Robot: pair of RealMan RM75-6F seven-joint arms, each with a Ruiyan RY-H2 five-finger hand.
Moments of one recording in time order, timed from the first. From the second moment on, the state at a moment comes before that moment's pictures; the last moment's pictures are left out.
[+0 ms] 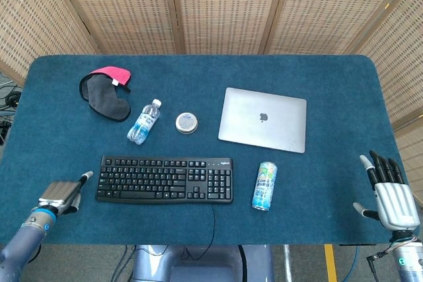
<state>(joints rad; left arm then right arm) -0.56 -1.06 0.06 -1.91 0.67 0.86 0.66 0.09 -1.13 0.06 -1.60 -1.47 1.44 -0.07</state>
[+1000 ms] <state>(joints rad) -0.64 -1.12 0.12 -1.91 0.66 0.90 0.62 0.09 -1.12 0.06 -1.60 -1.48 1.45 -0.05</state>
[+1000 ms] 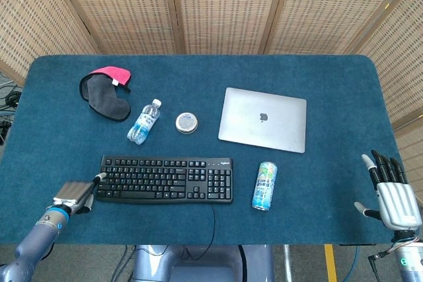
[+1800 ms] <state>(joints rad) -0.68 -1.14 0.16 -1.91 0.63 0.92 0.61 0.09 -1.12 0.06 -1.60 -1.48 1.45 -0.05</state>
